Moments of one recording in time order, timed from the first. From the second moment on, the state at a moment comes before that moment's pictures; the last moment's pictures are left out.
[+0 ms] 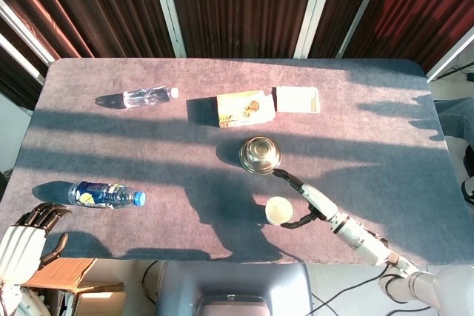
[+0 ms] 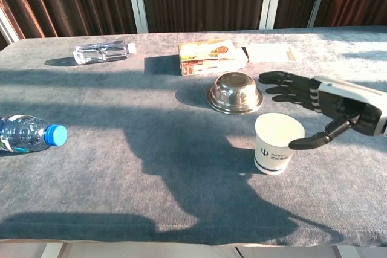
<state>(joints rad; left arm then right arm) -0.05 -1.11 0.03 -1.63 1.69 1.58 0.10 0.60 -1.63 -0.13 -0.94 -1.74 1.28 1.19</state>
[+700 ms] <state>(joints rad) -0.06 -1.11 0.02 -1.63 1.67 1.57 0.11 0.32 -1.32 -0.09 -1.46 -1.62 1.56 -0.10</state>
